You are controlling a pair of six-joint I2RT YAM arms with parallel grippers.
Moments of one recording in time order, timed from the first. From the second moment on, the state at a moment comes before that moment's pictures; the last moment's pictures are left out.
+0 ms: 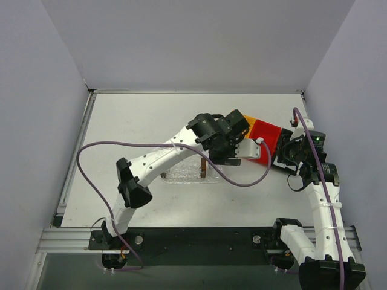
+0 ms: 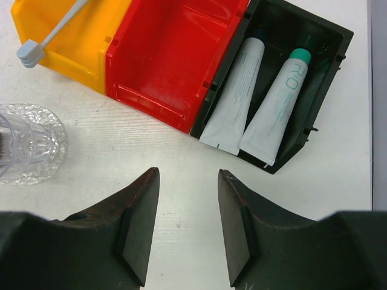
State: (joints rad) left arm -1.08 2.11 2.35 -1.34 -0.11 0.67; right arm -0.09 0.87 0.87 -0.66 -0.08 -0.06
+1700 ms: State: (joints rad) left arm -0.68 1.43 1.33 -0.71 0.10 0.49; right arm -0.03 1.25 0.72 -0.52 0.06 -0.67
